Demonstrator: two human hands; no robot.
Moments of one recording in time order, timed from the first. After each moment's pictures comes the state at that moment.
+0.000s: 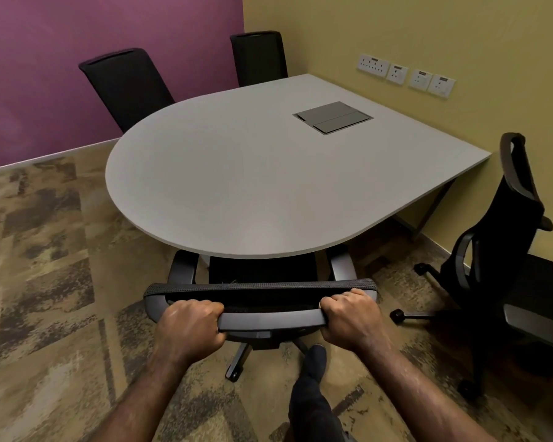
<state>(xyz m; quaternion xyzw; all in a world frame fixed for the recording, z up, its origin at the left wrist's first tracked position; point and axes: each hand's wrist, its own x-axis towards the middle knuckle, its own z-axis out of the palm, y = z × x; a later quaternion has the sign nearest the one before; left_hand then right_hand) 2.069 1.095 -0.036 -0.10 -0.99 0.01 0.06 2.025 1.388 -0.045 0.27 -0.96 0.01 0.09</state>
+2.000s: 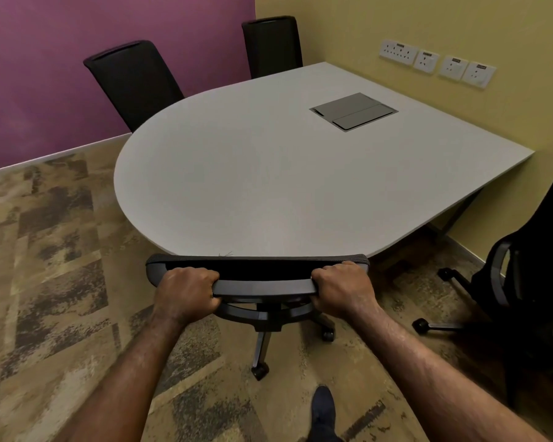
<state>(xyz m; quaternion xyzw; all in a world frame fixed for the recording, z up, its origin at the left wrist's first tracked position) 1.937 1.025 -0.032 -0.08 -0.99 0.00 0.08 1.890 1.317 -0.040 0.27 -0.96 -0.02 0.06</state>
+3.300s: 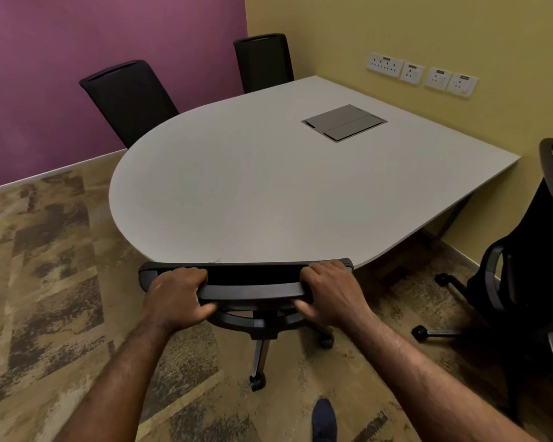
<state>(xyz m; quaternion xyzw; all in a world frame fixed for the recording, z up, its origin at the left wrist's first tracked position) 1.930 1.019 -0.020 -0.10 -0.99 -0.06 0.10 1.890 1.325 -0.035 0.29 -0.95 0.08 0.12</state>
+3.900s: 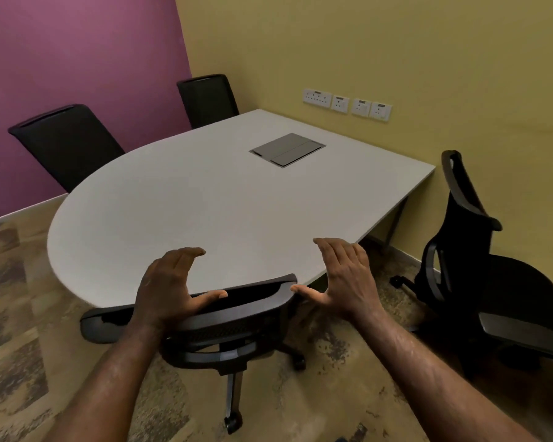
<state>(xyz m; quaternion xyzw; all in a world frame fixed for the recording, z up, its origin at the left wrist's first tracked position) 1.889 1.096 0.030 -0.17 -0.95 -0.15 0.19 1.904 1.424 0.019 0.12 -0.95 0.11 0.25</state>
